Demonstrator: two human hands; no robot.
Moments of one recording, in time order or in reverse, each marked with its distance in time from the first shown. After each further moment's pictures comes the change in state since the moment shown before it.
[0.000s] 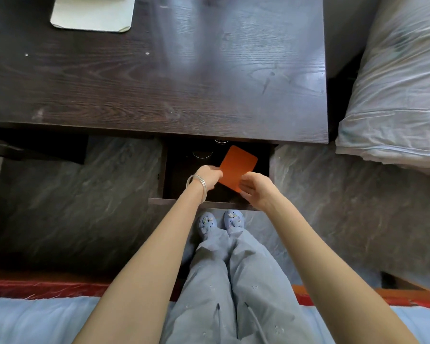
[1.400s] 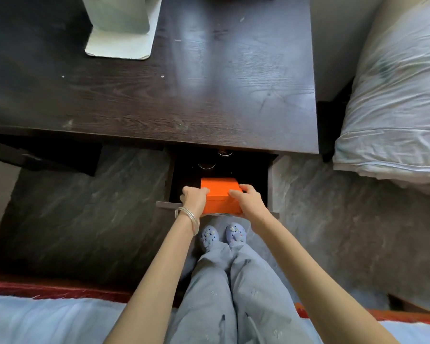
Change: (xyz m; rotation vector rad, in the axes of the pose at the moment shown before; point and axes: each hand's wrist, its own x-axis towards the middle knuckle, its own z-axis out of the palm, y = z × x) left_hand -0.084 -0.020 -0.013 -0.315 0.312 -0.053; right_hand -0.055 0.025 0.010 -0.554 0.009 -0.297
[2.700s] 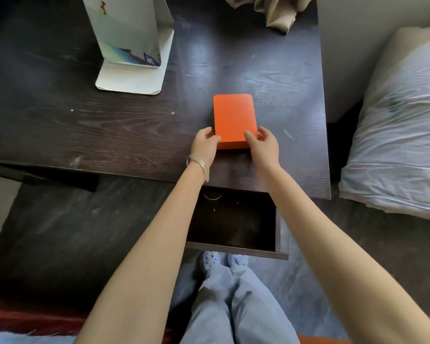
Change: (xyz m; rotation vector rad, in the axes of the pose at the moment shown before) left_hand 0.050 0.185 0.008 -0.107 -0.102 0.469; right_hand 0.065 -0.187 -0.013 0.120 0.281 -0.388
